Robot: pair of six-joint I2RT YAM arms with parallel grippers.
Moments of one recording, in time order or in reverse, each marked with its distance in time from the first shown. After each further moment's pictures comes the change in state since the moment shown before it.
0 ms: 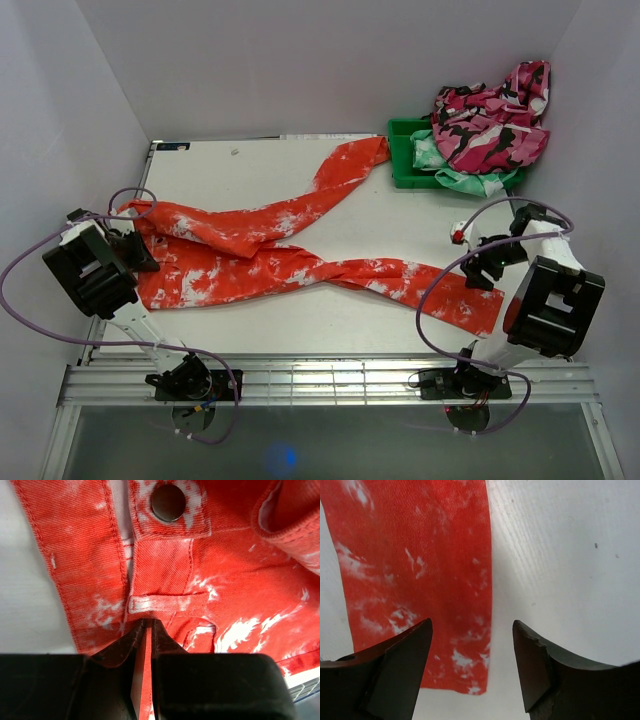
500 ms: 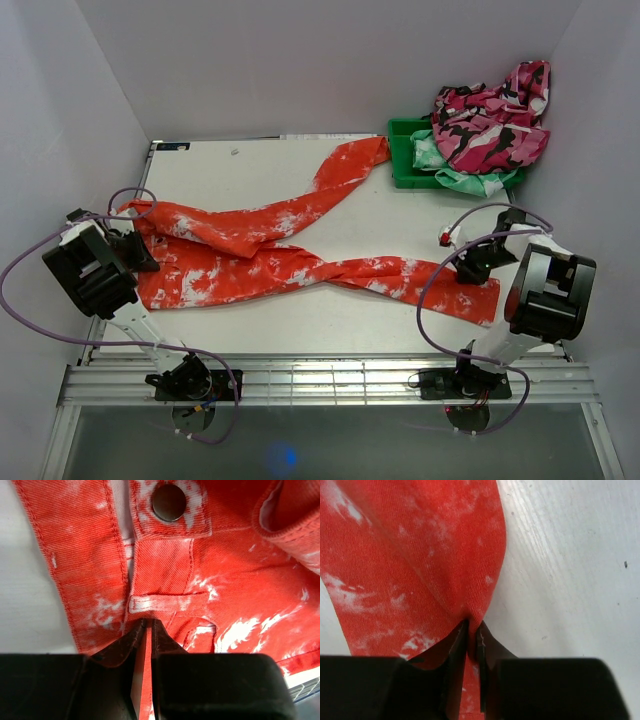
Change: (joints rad) left arm 0.002 0.000 0.000 0.000 0.001 0.000; right arm 0.092 0.093 -0.129 0.270 0.031 0.176
